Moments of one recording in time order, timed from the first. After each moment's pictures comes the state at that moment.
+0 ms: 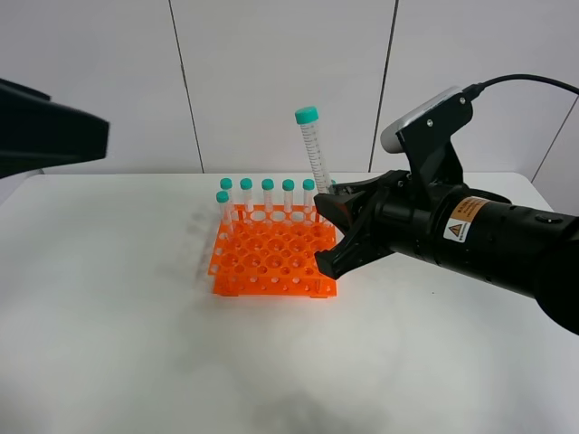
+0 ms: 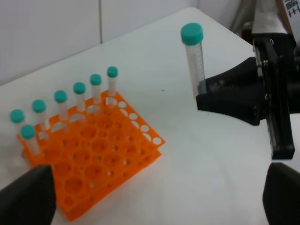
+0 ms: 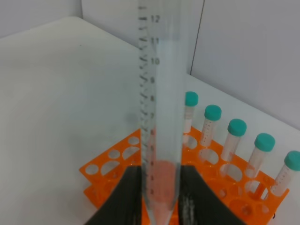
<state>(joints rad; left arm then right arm) -0.43 0.86 -1.05 -0.42 0.75 0.36 0.68 1.27 -0.60 0.11 -0.27 -0.20</state>
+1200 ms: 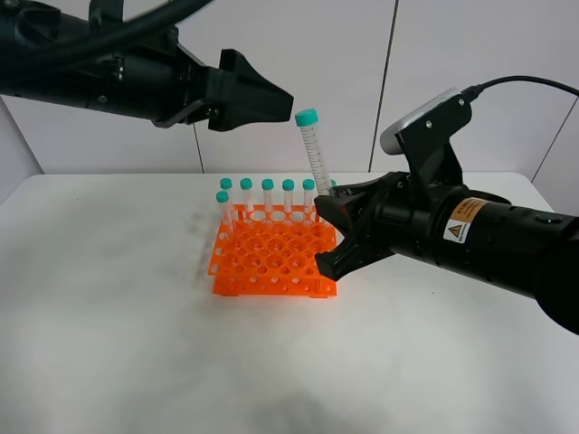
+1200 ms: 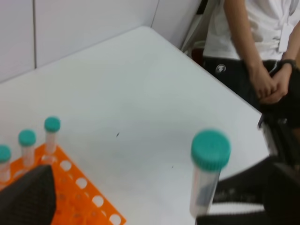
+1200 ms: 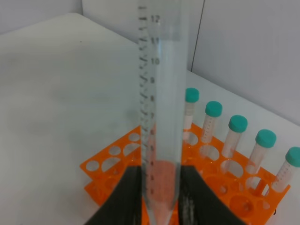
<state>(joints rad) -0.43 1.38 -1.17 -1.00 0.52 0.86 0.68 1.27 -0.60 0.12 -0.26 -0.20</state>
